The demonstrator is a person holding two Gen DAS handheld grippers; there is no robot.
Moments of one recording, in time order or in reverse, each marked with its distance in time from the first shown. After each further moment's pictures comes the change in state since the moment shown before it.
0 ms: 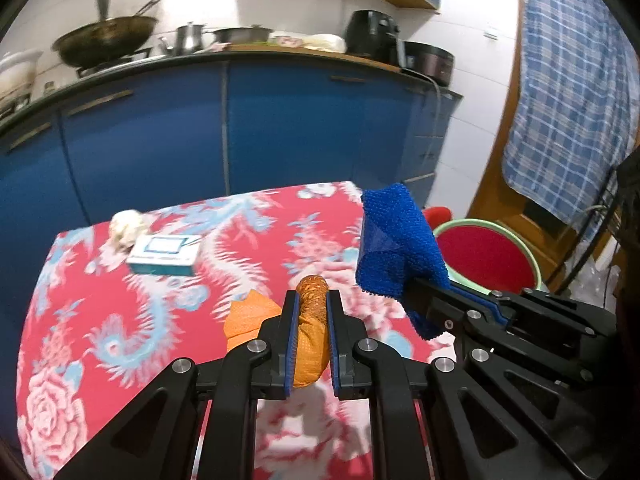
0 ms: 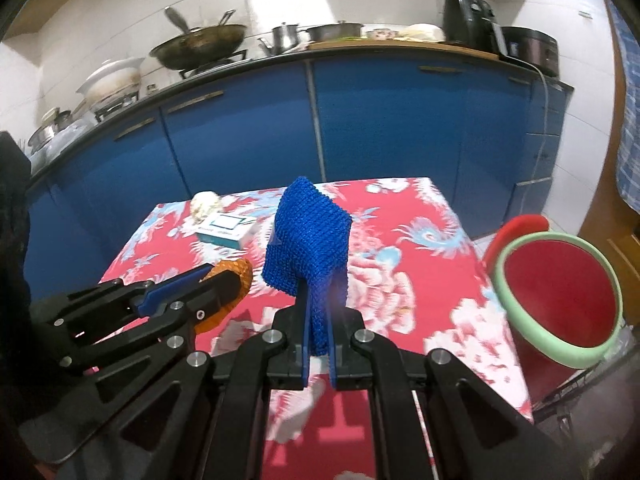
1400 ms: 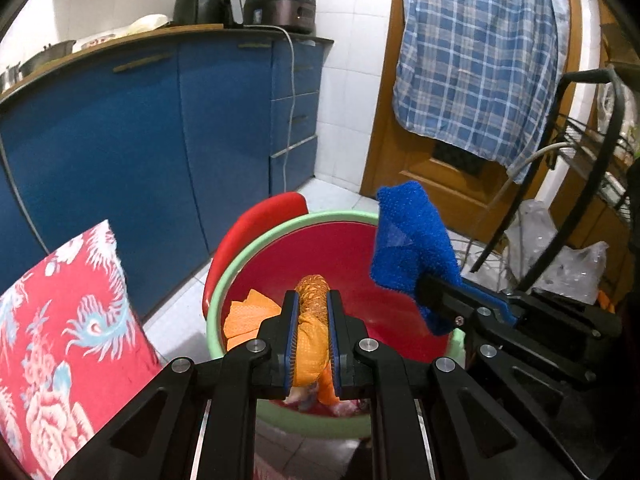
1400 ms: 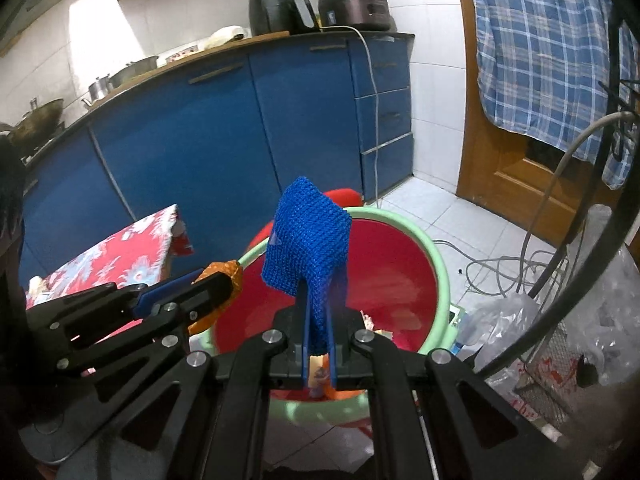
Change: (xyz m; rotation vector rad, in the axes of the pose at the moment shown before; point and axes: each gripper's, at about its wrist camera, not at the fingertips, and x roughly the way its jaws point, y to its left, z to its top) left arm 0.165 -0.245 0.048 0.266 0.101 -0.282; right arm -0.010 -0.279 -0.010 0.299 -0.018 -0.354
